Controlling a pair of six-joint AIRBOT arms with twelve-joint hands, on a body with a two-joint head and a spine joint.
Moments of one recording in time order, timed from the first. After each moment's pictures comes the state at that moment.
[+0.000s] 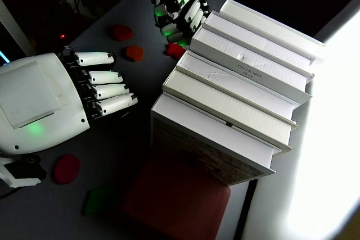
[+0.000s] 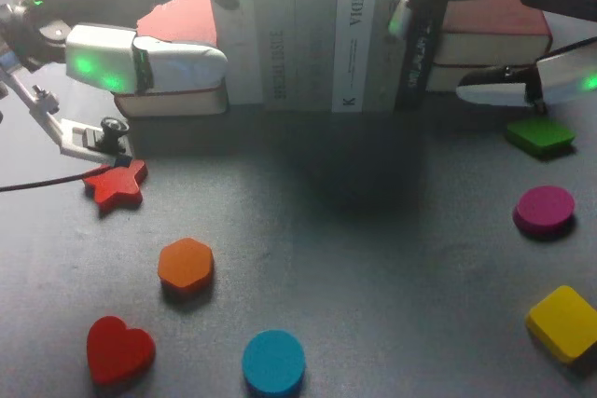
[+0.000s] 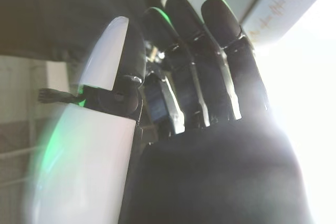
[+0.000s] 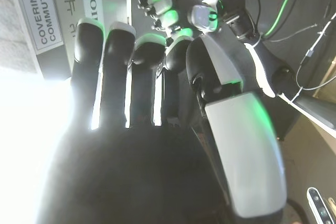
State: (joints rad) left arm 0.75 -1.30 1.77 0.44 -1.19 -0.68; right arm -0.57 -1.02 1.43 -0.77 0.88 0.00
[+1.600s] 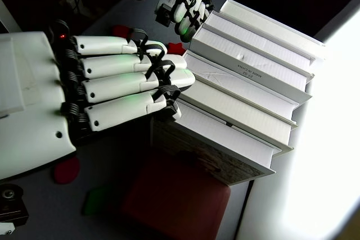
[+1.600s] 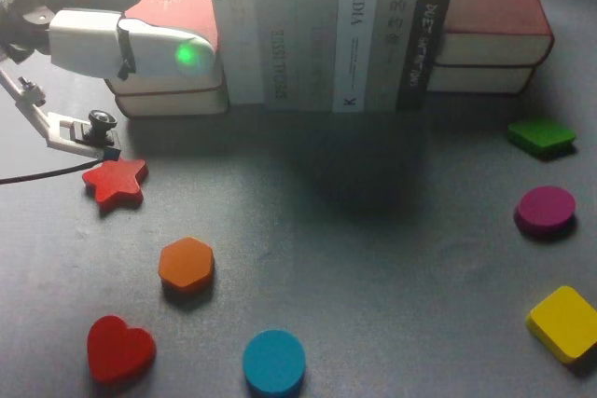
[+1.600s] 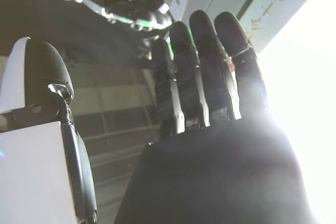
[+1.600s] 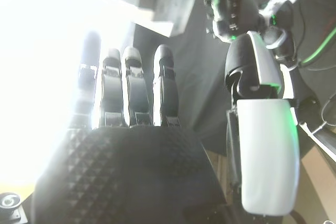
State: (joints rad) left arm 0.74 -1.26 1.74 0.45 -1.17 -0.68; right arm -0.24 -0.98 1.46 -0.99 0.63 0.01
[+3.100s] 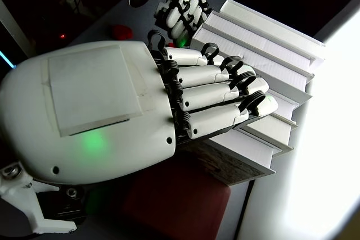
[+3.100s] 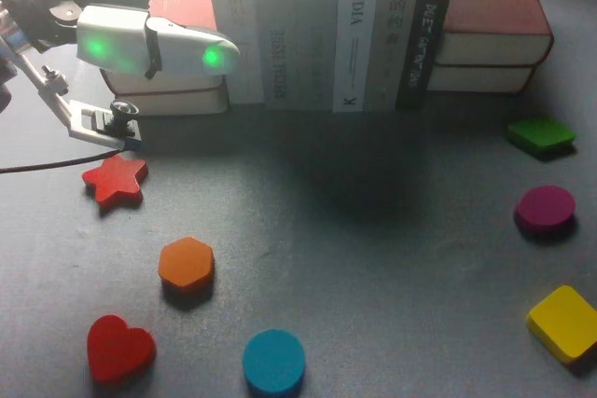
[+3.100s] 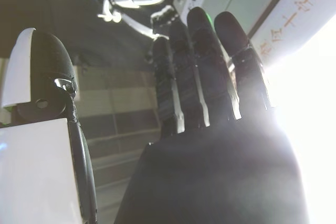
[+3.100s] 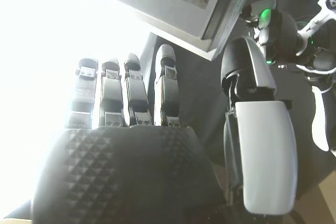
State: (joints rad) left arm 0.69 -1.29 1.76 0.50 -1.18 -0.68; right arm -0.21 -1.17 1.65 -1.02 0.53 0.03
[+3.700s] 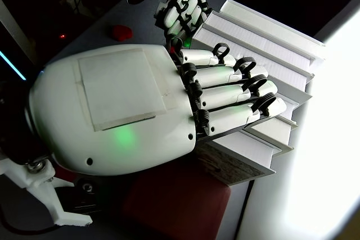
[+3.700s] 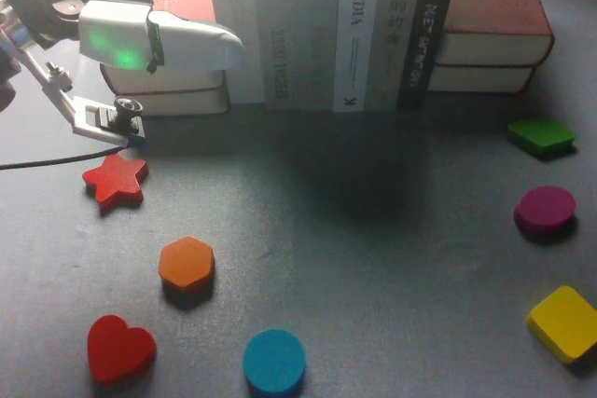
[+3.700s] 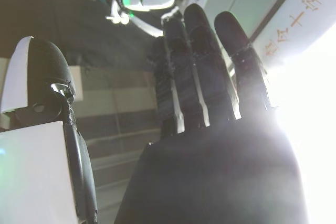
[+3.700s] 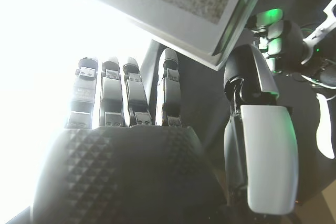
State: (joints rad) left arm 0.68 -1.30 1.77 0.51 -1.18 -0.68; right arm -0.21 -1.22 1.68 -1.04 0.52 0.03
